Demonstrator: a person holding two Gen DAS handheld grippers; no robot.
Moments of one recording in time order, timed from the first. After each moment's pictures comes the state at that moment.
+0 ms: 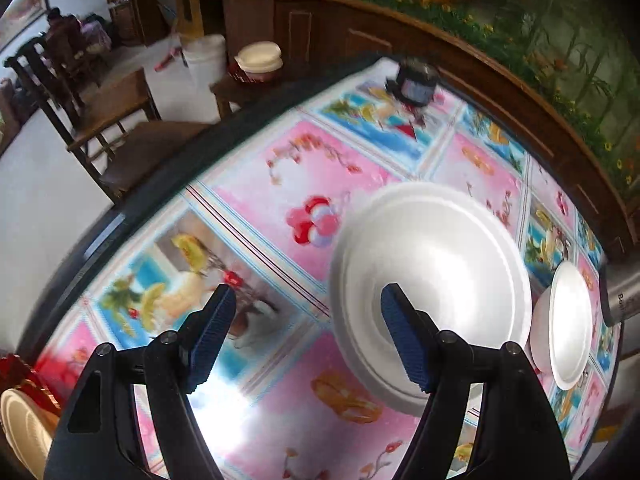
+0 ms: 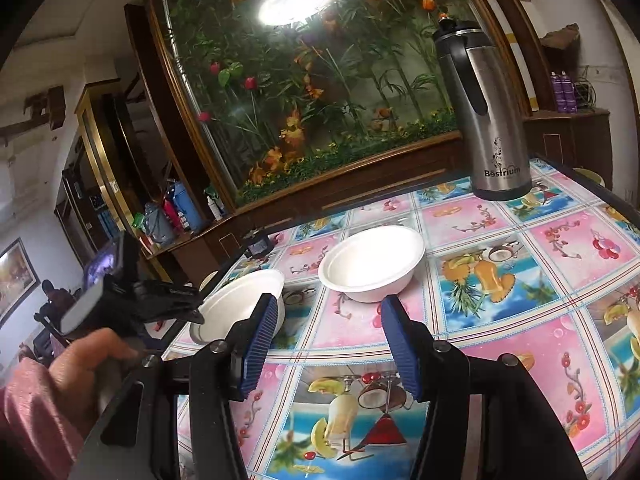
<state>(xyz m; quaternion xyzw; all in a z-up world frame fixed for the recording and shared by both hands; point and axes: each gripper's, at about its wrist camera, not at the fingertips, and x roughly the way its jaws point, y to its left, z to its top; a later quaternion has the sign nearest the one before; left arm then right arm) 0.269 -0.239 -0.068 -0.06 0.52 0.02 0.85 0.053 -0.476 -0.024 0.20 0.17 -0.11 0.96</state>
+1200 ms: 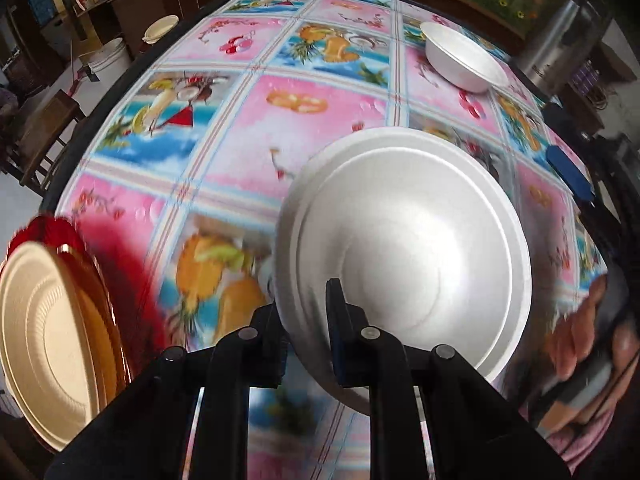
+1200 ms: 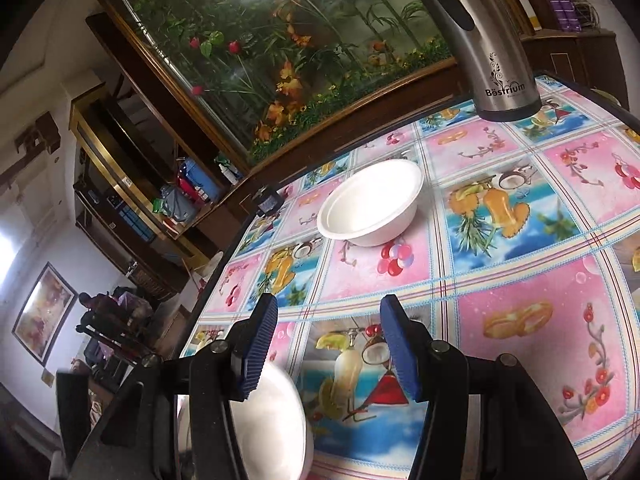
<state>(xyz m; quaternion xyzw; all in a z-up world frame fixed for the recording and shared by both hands) 0.077 -0.229 -0.084 0.07 0.57 -0.15 0.80 0.052 -0.511 -0.045 0.30 0.26 -0.04 0.92</state>
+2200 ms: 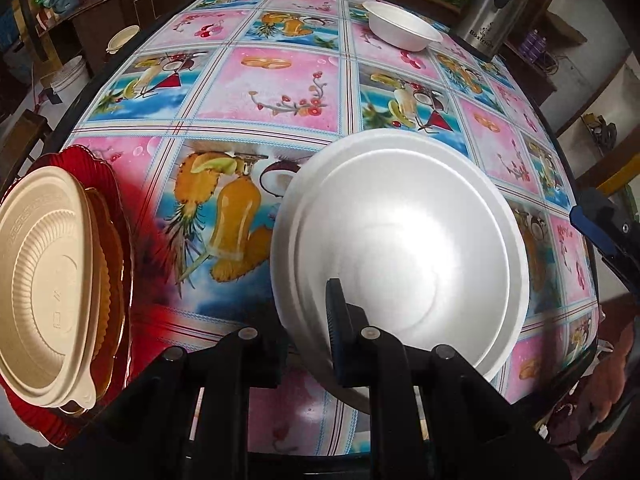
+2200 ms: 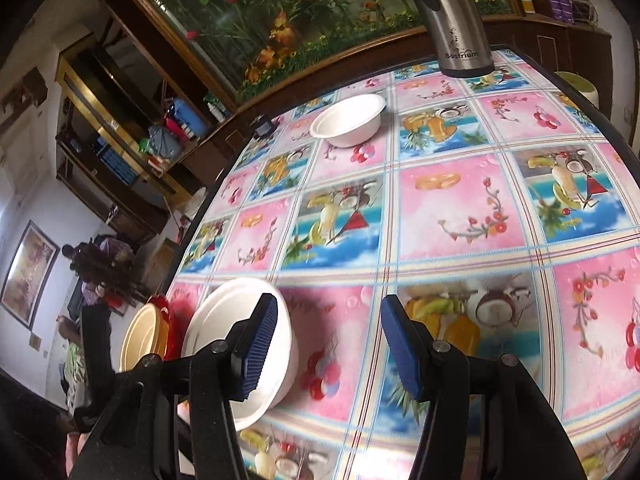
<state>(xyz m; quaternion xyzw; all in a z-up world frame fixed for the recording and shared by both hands) 0.015 -0.191 -0.088 0.08 0.55 -0.24 0.79 -0.085 -0.460 -0.018 0.26 0.37 -0.05 0.89</state>
